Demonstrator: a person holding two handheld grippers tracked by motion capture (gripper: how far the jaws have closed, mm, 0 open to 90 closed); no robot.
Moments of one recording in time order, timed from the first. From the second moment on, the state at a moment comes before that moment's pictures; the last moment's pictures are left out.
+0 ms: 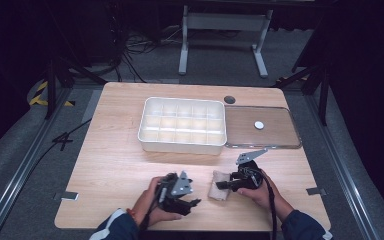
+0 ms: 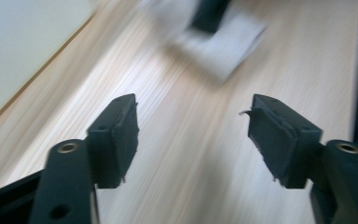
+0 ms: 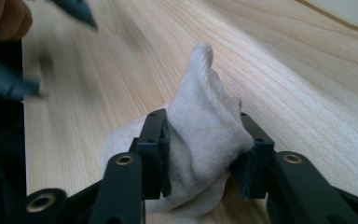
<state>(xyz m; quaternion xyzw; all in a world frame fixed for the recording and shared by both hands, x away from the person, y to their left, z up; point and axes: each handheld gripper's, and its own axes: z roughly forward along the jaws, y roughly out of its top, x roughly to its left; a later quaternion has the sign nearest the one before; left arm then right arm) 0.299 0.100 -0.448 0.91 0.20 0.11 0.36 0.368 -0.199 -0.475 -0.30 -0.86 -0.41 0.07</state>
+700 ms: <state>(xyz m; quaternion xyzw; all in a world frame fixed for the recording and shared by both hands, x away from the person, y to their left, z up) 0.315 0.172 -0.478 0.89 0.29 0.10 0.33 0.358 -0.208 -0.458 -0.27 -0.87 -0.42 0.01</state>
